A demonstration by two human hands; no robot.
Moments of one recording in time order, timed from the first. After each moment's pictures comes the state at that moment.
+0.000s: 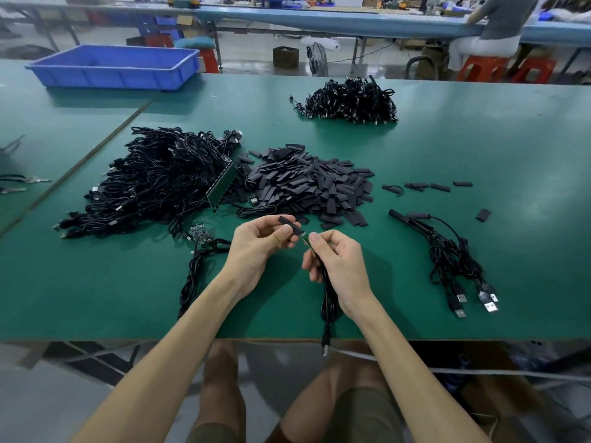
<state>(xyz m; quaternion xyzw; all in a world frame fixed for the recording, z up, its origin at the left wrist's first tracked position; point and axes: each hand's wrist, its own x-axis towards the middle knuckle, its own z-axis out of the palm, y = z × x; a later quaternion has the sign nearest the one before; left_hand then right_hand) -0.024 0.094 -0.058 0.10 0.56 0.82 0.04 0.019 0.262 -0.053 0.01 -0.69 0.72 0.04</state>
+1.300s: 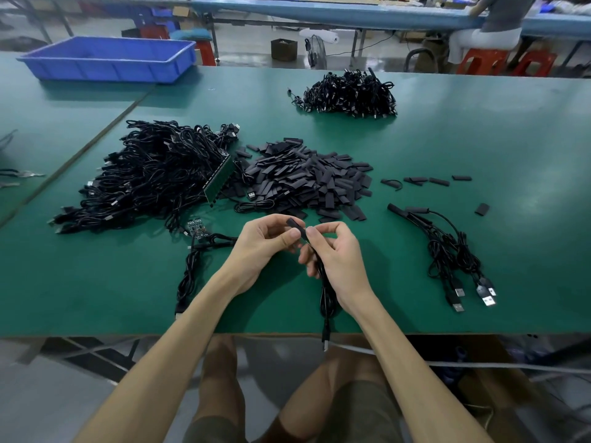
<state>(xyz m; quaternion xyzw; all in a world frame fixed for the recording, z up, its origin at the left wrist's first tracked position) -0.021 0.096 -0.060 0.16 0.64 0.75 0.06 0.021 0.261 -0.051 0.00 -0.69 0.72 0.04</state>
